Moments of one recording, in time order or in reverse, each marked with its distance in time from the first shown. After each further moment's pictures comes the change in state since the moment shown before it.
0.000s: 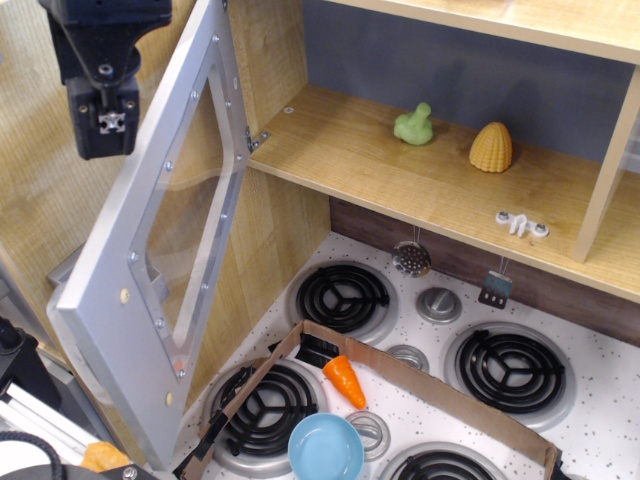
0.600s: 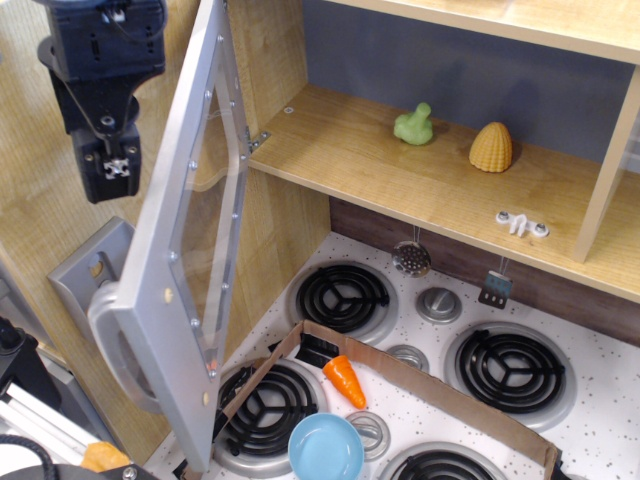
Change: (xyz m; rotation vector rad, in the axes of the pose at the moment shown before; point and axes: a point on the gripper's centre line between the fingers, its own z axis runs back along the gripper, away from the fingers) arm -0.001 -0.009 -0.026 -0.056 -0.029 0.046
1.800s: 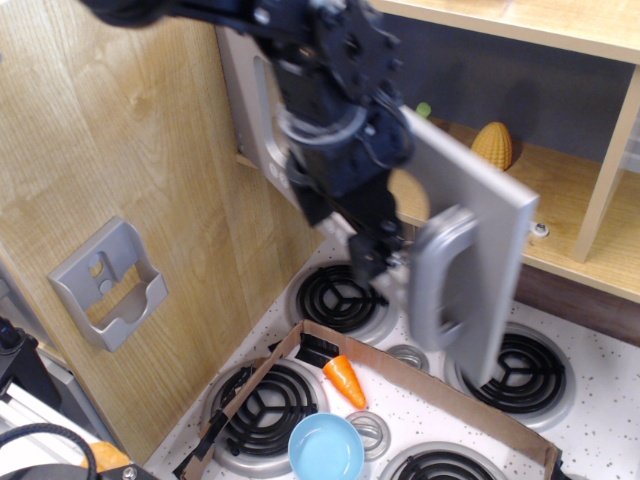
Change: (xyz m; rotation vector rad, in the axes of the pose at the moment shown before) arm 0.124 -0.090 -0.031 -0.126 -0.323 0.121
